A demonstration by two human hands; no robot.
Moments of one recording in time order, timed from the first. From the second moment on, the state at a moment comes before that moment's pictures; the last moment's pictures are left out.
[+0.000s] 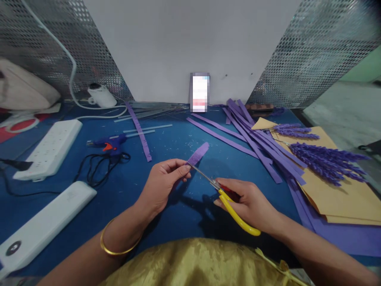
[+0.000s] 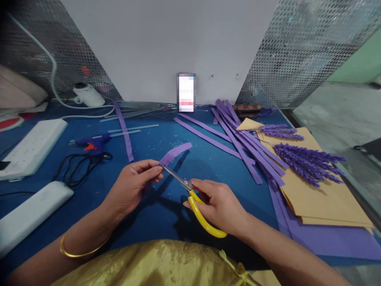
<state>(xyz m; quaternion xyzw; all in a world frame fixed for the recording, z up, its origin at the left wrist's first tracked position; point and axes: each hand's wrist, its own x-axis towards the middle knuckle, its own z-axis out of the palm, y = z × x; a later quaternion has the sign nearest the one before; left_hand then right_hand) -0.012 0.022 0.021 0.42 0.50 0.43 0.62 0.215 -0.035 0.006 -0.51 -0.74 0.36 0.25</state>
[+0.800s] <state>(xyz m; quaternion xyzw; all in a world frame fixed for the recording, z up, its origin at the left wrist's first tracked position) -0.014 0.024 0.020 0.36 0.47 0.41 0.70 0.215 -0.033 0.003 -0.50 -0.71 0.42 0.27</state>
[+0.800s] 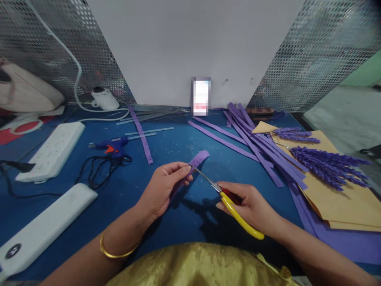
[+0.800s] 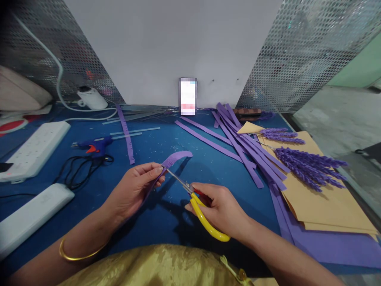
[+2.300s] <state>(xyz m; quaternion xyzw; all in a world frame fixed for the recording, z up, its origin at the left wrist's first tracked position) -0.012 0.022 0.020 0.43 0.49 0.43 0.62 0.216 -0.036 0.006 -0.50 -0.76 0.35 0.24</state>
